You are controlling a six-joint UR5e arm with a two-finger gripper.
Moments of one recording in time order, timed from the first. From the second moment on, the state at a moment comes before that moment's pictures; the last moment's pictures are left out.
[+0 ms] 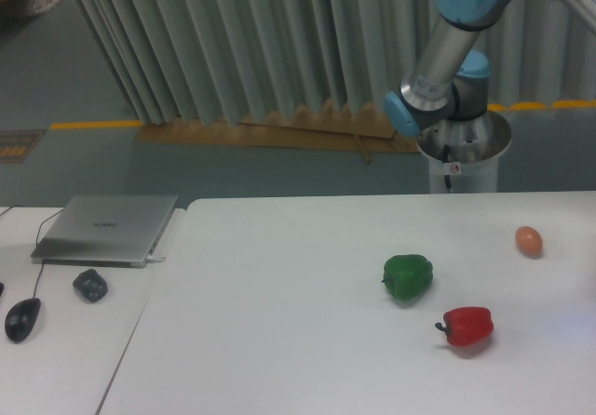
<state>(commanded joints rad) 2.83 -2.08 -1.53 -1.07 2.07 1.97</state>
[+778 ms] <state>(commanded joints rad) 2.84 -2.06 -1.52 -1.07 2.02 1.96</state>
